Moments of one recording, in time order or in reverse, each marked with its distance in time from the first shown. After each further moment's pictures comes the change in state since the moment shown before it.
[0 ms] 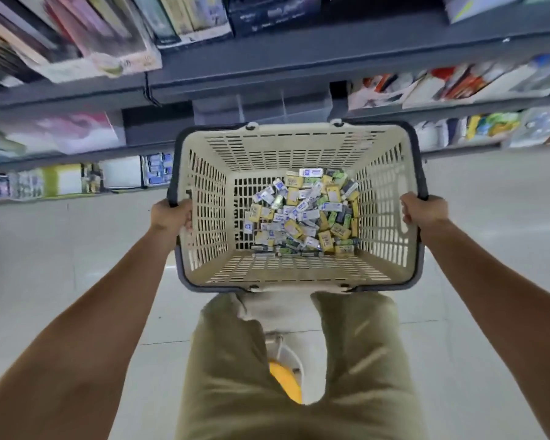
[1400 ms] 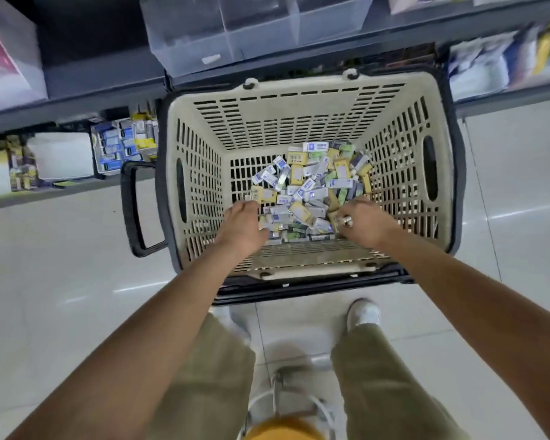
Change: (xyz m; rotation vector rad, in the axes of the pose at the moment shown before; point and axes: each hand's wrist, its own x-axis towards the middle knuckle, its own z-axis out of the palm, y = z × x) left_hand 0.078 -0.131 0.163 0.898 -0.366 0.654; right_hand 0.020 0.106 0.202 -0.984 -0.430 -0.754
